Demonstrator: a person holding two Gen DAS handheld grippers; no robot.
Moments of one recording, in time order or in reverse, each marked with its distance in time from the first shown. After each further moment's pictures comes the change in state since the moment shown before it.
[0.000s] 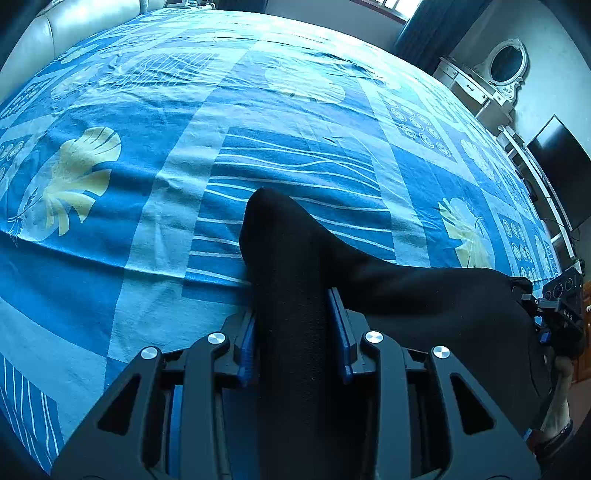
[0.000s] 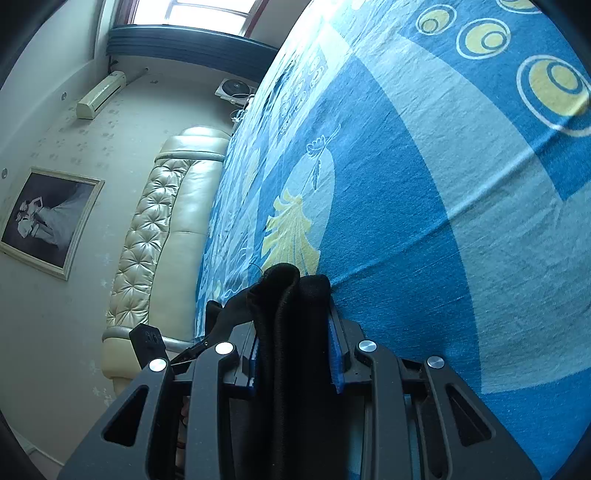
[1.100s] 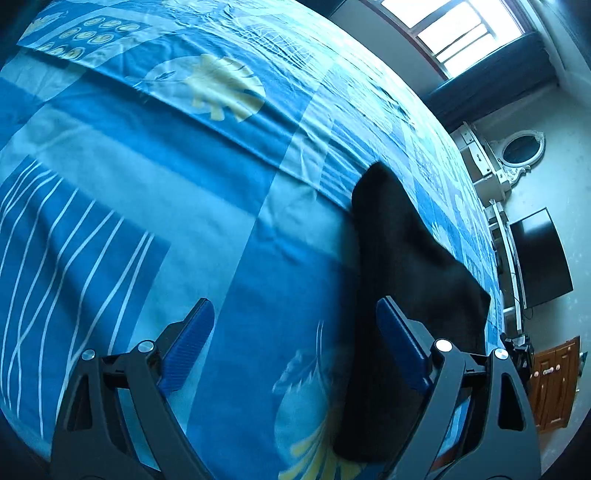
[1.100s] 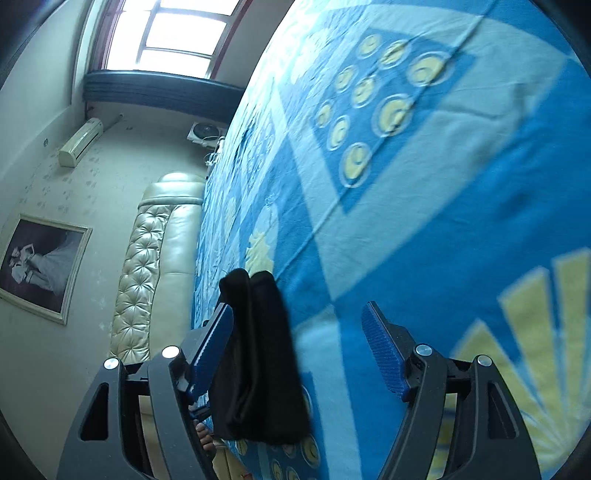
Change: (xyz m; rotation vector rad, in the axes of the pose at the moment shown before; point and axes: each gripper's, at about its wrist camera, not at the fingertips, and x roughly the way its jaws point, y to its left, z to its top) left arm -0.085 0.097 -0.083 -0.338 -0.008 -0.161; right arm -0.137 -0.030 -0.031 0.137 -0.149 -0.082
